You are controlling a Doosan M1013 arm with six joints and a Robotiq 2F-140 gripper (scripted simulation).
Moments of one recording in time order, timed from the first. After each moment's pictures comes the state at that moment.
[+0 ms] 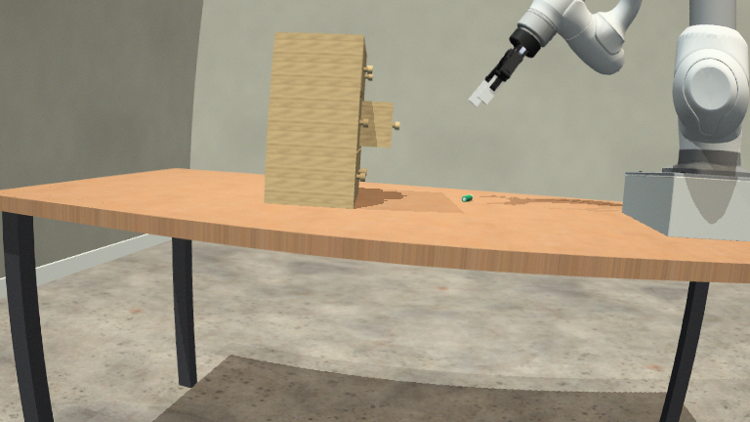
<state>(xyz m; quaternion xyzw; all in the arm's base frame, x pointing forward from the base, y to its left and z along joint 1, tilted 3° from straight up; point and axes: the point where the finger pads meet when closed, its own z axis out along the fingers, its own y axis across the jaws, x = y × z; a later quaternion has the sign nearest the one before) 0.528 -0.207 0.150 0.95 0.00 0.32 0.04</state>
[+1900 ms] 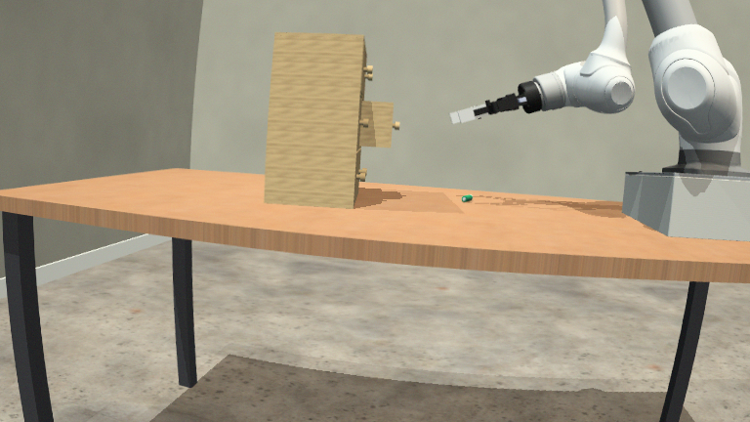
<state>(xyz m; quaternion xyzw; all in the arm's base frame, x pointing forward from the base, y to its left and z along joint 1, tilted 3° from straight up) 0.576 -0.208 0.105 0.81 0.02 0.58 0.02</state>
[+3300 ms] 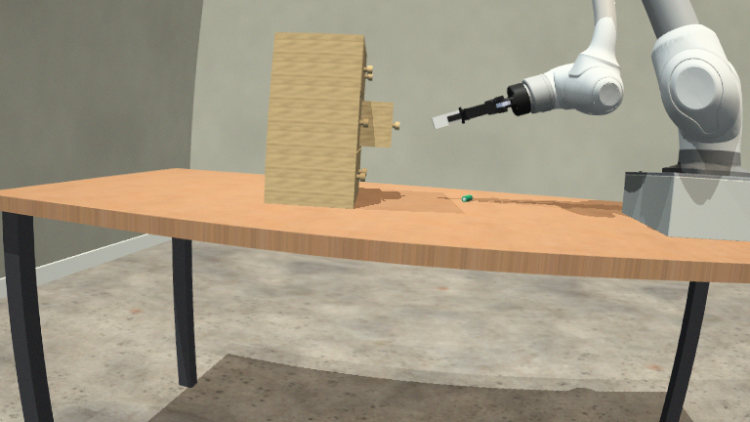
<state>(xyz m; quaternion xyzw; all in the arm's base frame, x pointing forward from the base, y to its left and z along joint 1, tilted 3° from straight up) 0.604 -0.209 0.096 0.81 0.02 0.58 0.02</state>
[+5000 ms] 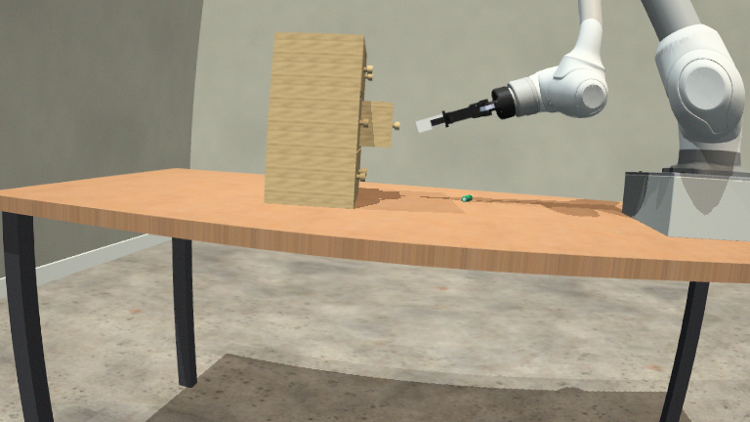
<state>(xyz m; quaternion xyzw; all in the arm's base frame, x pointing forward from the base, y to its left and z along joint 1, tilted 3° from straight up) 0.642 -0.209 0.086 0.81 0.02 0.58 0.02</state>
